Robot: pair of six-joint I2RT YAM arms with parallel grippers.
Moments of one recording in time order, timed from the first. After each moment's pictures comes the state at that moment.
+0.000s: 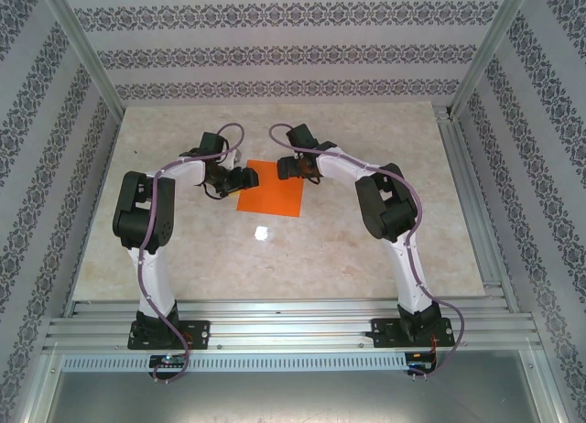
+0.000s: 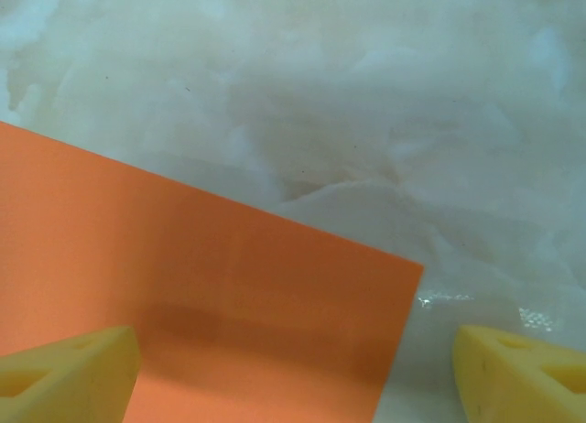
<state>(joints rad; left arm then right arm) -0.20 2.02 1.33 -0.45 0.52 -0.40 0.53 2.32 1.79 -0.50 0.05 0.33</state>
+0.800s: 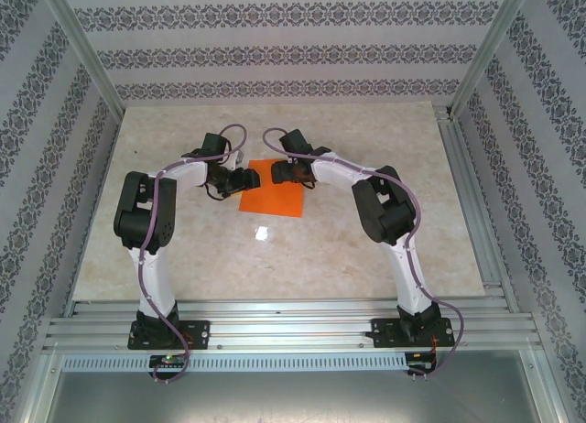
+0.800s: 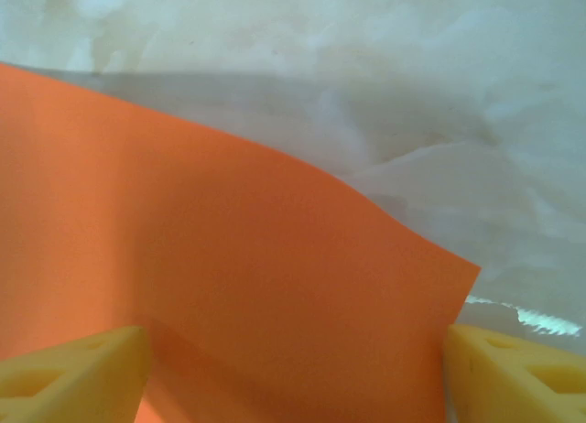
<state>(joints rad) -0.21 2.02 1.33 -0.44 0.51 -0.40 0.58 2.30 1.74 -0.45 0.04 0.37</state>
